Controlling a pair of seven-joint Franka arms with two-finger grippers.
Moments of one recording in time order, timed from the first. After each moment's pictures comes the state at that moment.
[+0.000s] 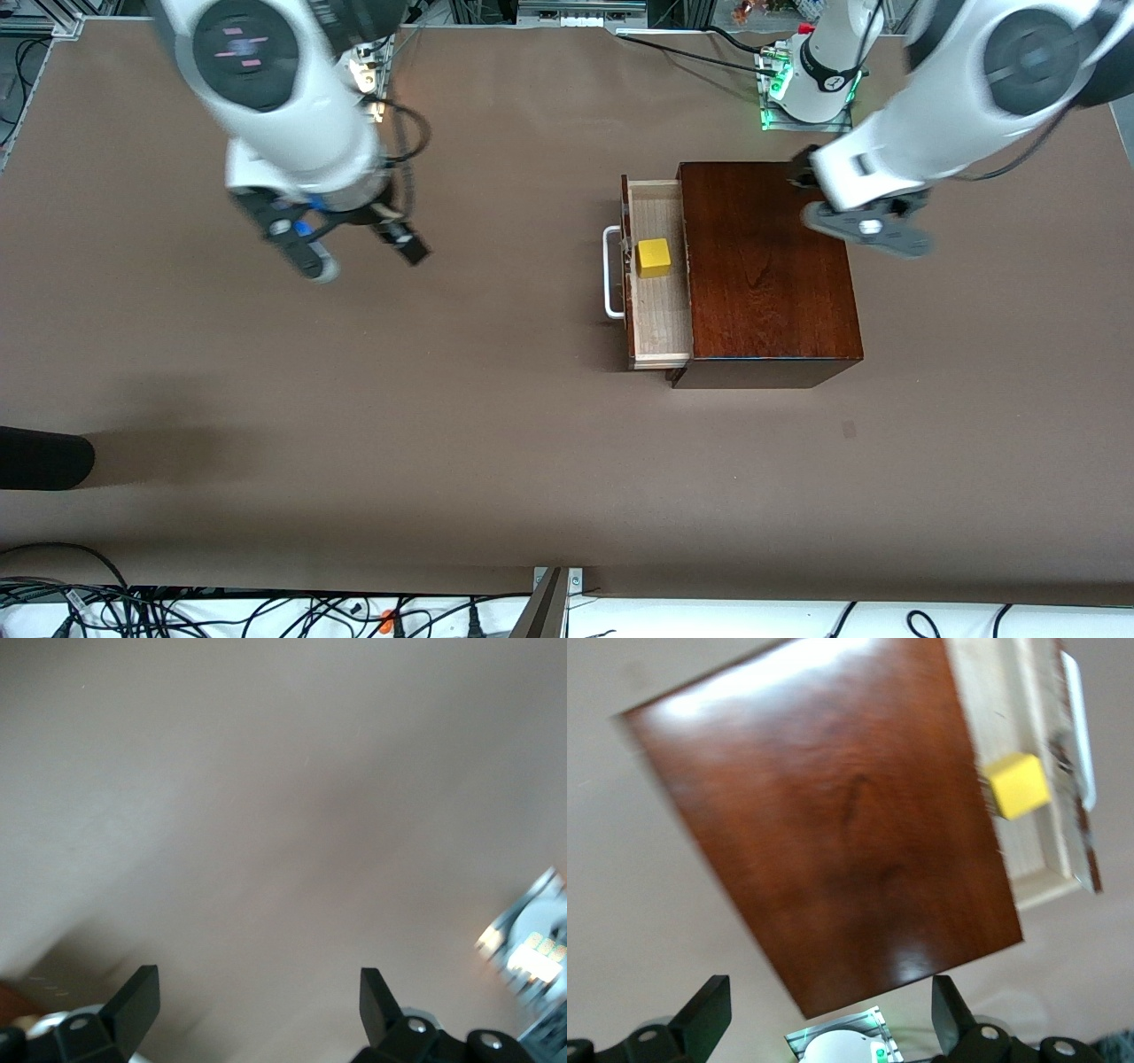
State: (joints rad) left arm -0.11 0.14 -0.28 -1.59 -0.04 1.43 0.04; right arm 0.45 0.42 0.03 -1.07 -0.03 1.31 1.15
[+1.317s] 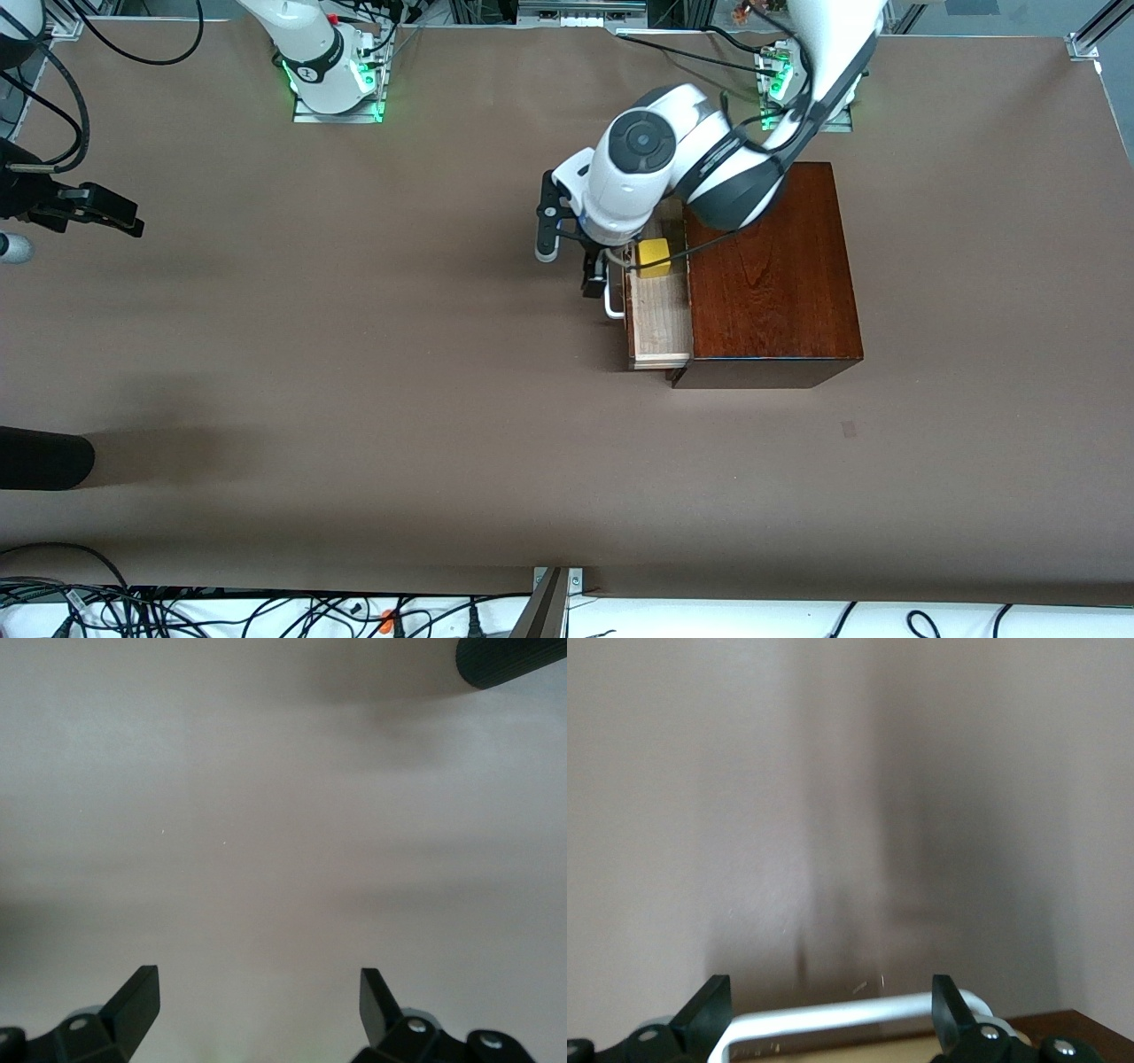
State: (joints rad) left arm -0.31 0.56 -0.51 -1.58 0.13 2.12 0.84; right arm -0.03 0.06 -0.02 -1.60 -0.03 1.58 0.00
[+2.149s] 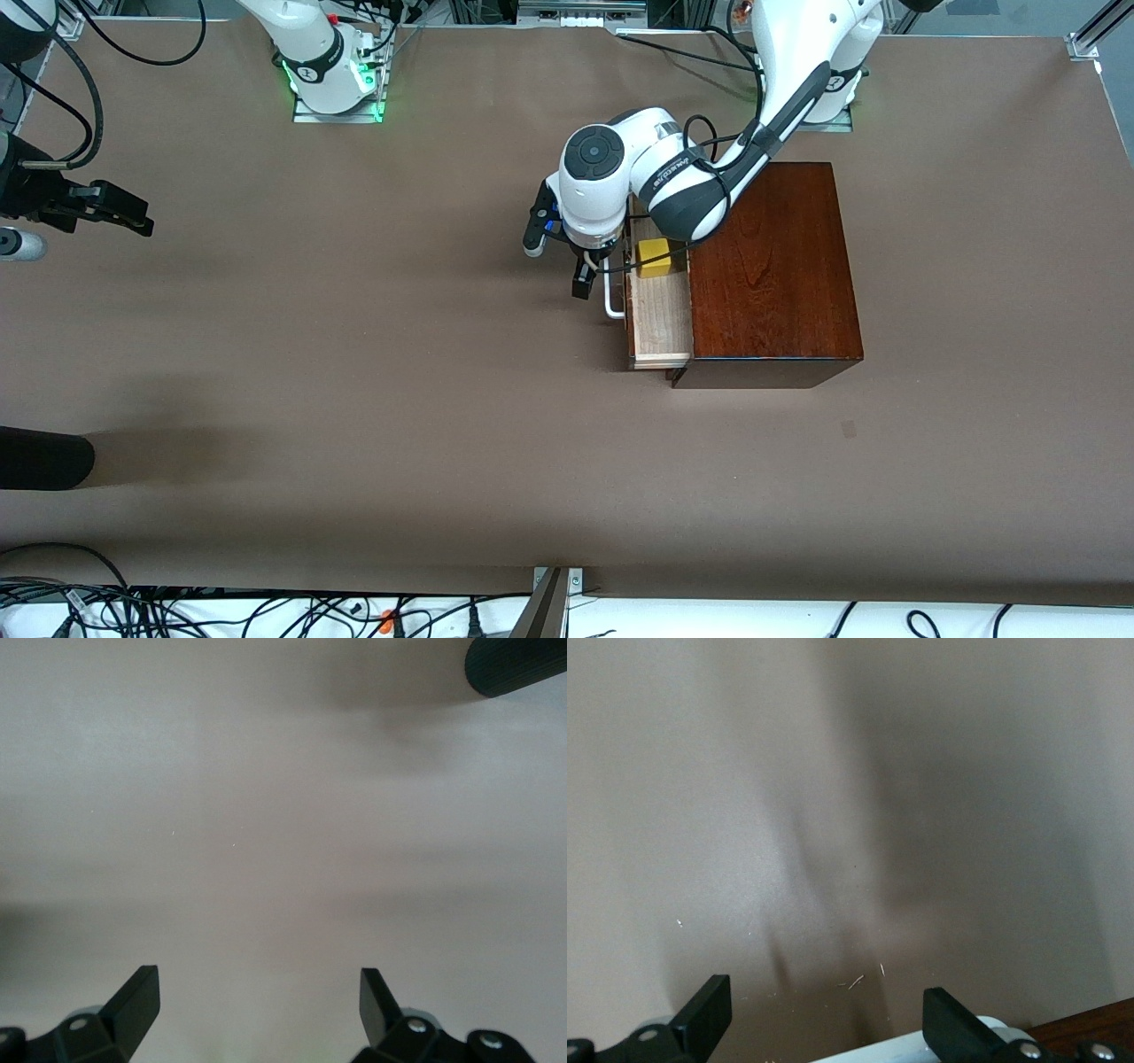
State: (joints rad) left arm -0.35 0.62 -0.52 -1.64 0.33 2.13 0.84; right arm -0.03 0.05 0.00 -1.59 -0.03 1.58 0.00
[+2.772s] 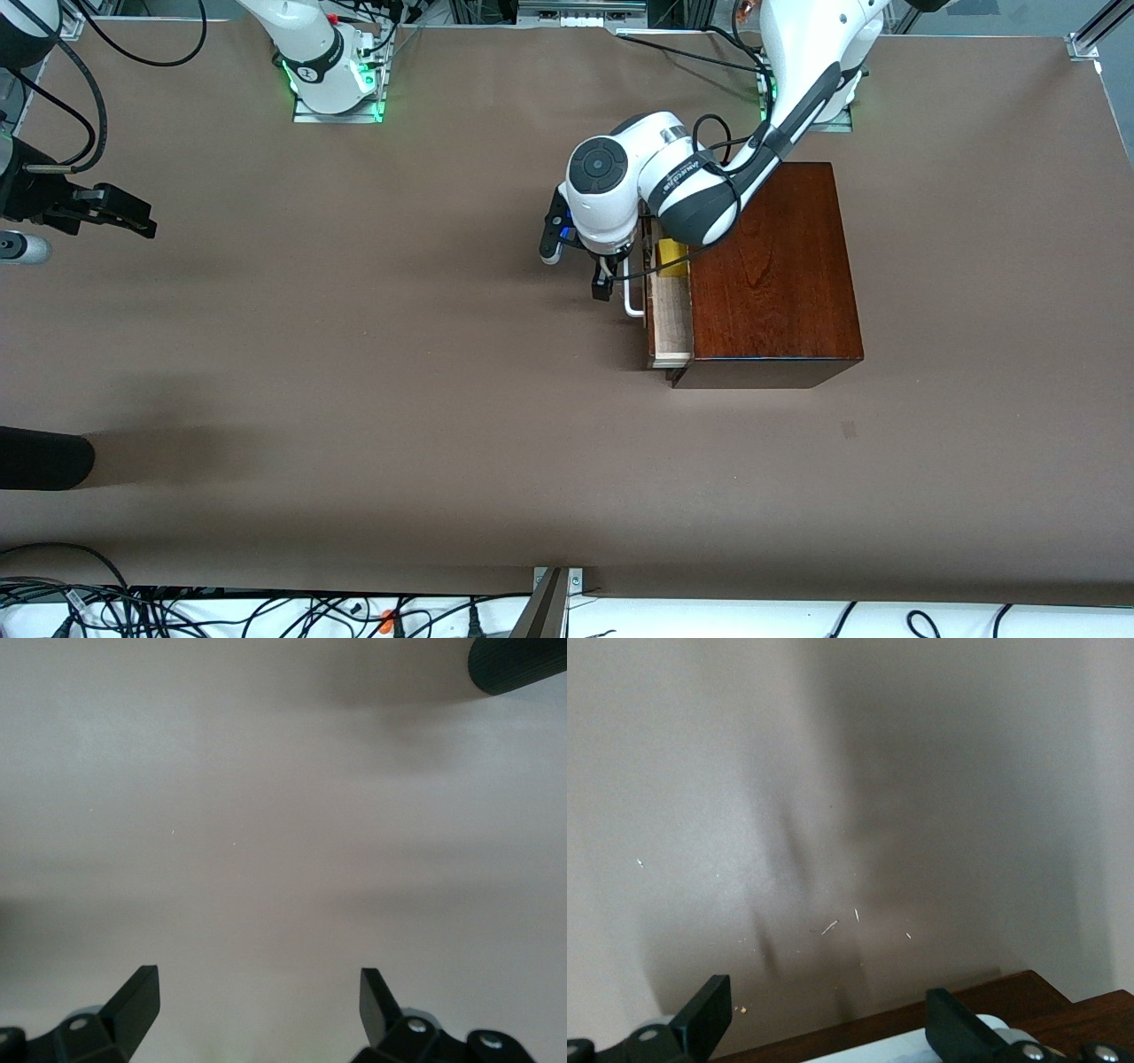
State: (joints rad) left arm -0.32 0.61 -0.52 -1.63 0.34 2.01 0.83; right arm -0.03 0.06 0.00 -1.59 -0.03 1.58 0.00
